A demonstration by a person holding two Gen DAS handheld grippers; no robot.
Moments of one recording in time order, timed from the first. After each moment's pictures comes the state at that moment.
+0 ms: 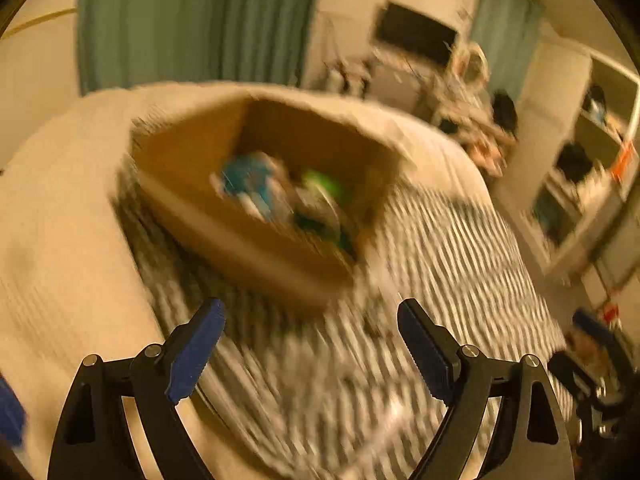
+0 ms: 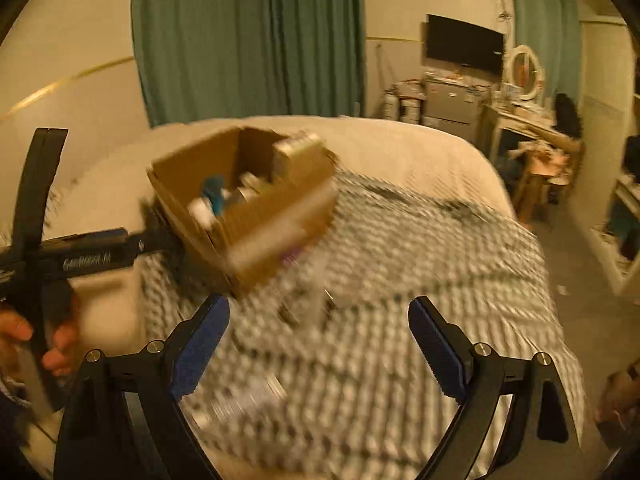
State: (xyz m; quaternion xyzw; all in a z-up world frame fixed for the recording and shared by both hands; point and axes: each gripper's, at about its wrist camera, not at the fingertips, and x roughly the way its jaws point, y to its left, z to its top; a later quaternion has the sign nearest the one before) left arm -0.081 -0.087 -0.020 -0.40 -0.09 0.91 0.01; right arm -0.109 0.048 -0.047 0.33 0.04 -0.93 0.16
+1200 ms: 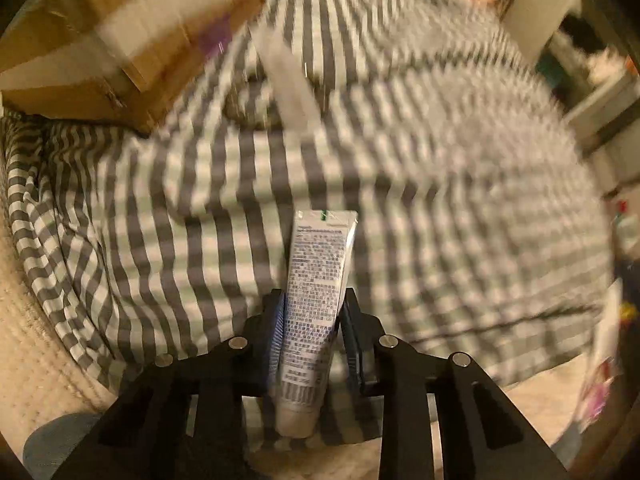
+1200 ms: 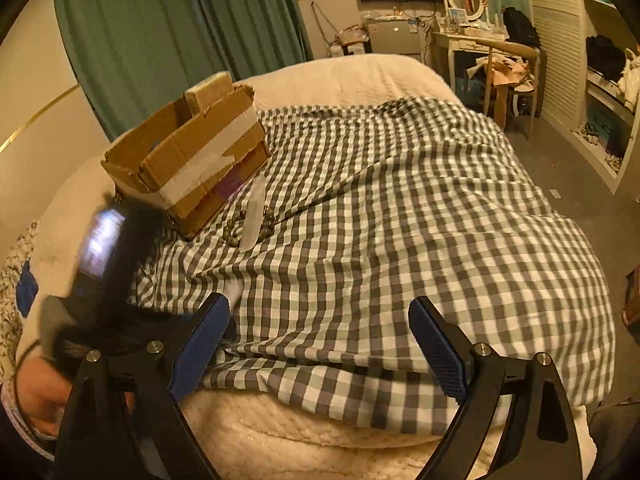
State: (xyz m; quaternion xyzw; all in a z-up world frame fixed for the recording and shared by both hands) left arm -0.088 0.034 -0.131 -0.61 -0.04 0.79 0.05; right arm -0.093 0.130 -0.120 0.41 -0.07 -0.90 0.12
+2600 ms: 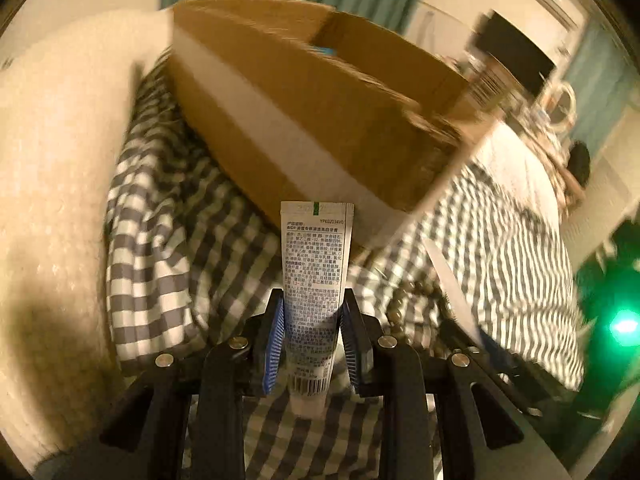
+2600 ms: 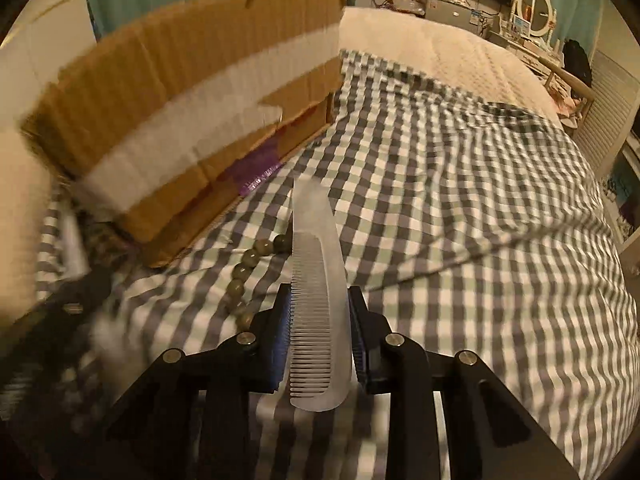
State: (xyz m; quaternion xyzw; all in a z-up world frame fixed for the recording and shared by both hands) left arm -0.082 -0.098 -0.101 -0.42 -0.20 0.87 -0.14; right arm -0.235 -0.009 -0.178 0.47 0.05 -0.87 0.12
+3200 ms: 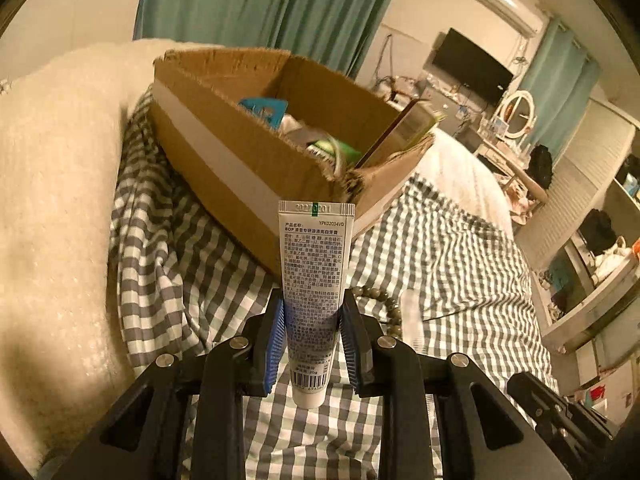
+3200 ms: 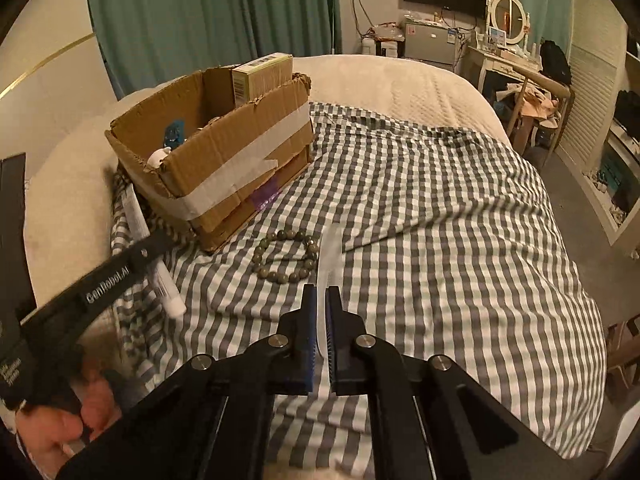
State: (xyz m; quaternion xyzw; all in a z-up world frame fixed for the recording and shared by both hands) left arm -0.067 -0.073 -0.066 -0.36 -0.20 0.91 -0.09; right arm -0.144 0.043 -0.097 0.43 0.02 -0.90 0.12
